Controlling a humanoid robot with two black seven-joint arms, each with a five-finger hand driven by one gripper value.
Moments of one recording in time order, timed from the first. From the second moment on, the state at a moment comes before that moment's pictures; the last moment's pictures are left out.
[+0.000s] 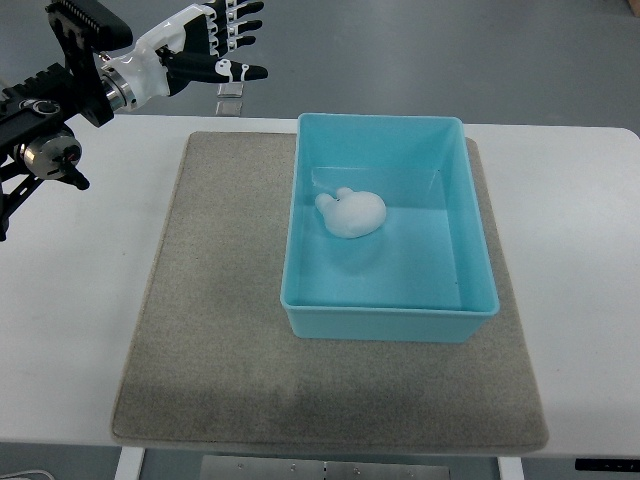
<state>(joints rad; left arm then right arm) -1.07 0.52 -0.39 -0.80 0.37 -0.38 -0.37 0.00 0.00 0.03 0.12 -0.11 0.23 0.03</state>
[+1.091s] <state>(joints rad) -0.96 0.51 -0.44 -0.70 -0.20 -0.61 -0.07 0.00 0.00 0.03 0.12 -0.11 0.23 0.03</state>
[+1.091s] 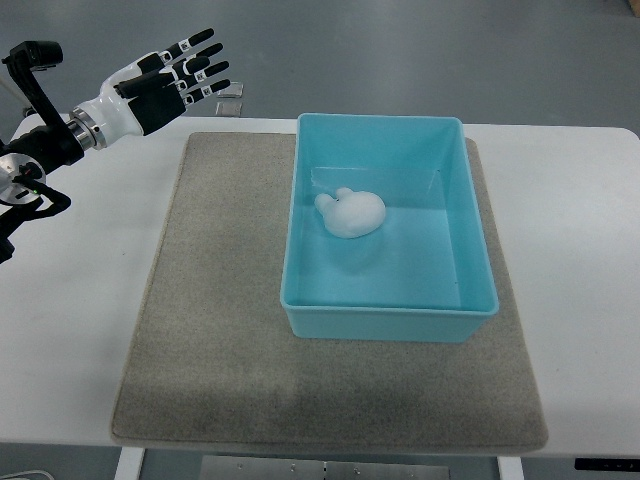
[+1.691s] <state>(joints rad) -0.92 0.52 -0.46 -0.70 -0.21 -0.61 -0.07 0.00 0.00 0.03 0.12 -0.11 0.23 0.03</state>
